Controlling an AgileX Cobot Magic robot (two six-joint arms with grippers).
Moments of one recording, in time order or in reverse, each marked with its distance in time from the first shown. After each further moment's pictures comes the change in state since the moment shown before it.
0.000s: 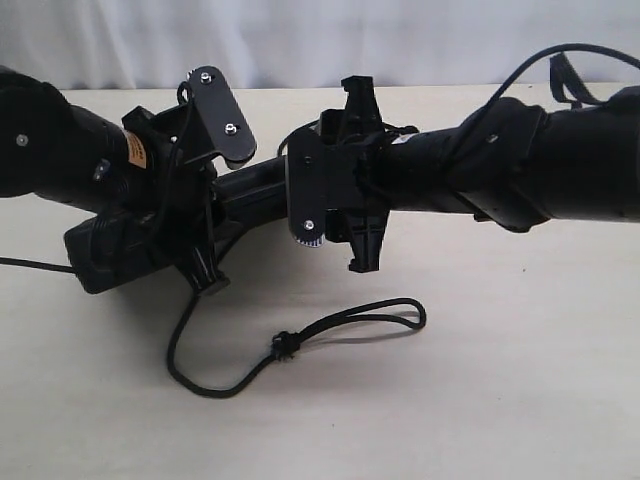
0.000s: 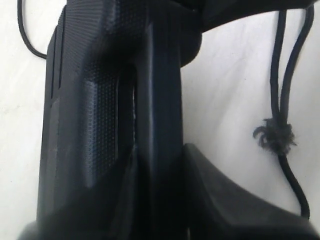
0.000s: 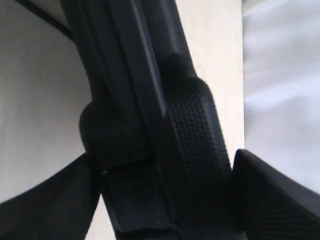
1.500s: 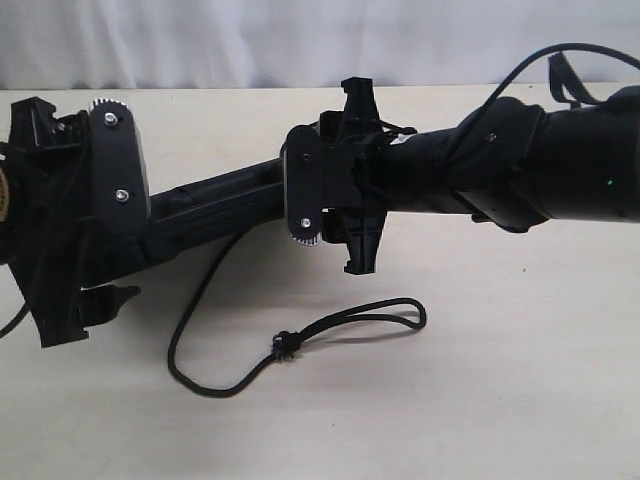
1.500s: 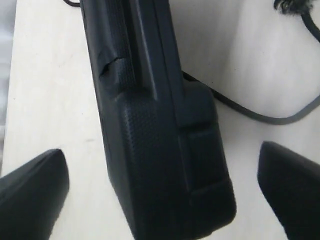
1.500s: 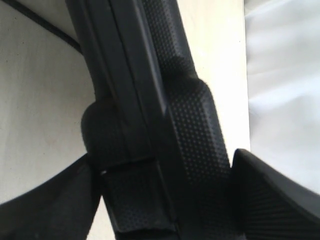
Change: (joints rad) left arm 0.000 -0.305 0.174 0.393 0.171 -0.042; right arm 0.002 -0.003 -0.002 0.019 0.008 0.019
